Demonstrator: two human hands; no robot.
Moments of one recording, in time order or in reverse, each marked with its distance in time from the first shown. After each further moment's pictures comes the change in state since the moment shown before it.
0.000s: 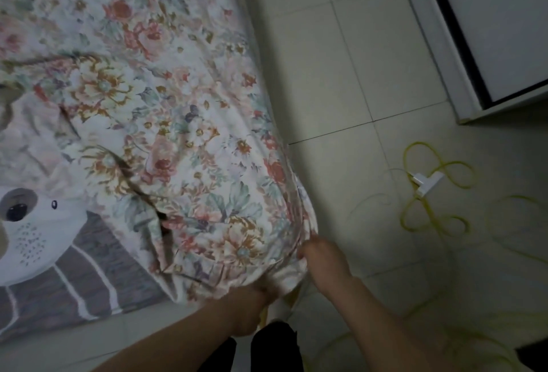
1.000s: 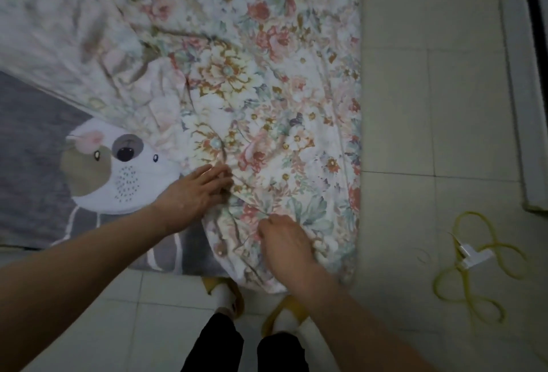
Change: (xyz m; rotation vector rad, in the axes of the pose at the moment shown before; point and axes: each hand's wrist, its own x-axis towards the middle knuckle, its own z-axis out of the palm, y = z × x) left_hand -0.164 -0.197 -0.069 0.561 0.838 -0.181; right_hand 0.017 -0.199 -0.033 -0.120 0.189 -0.526
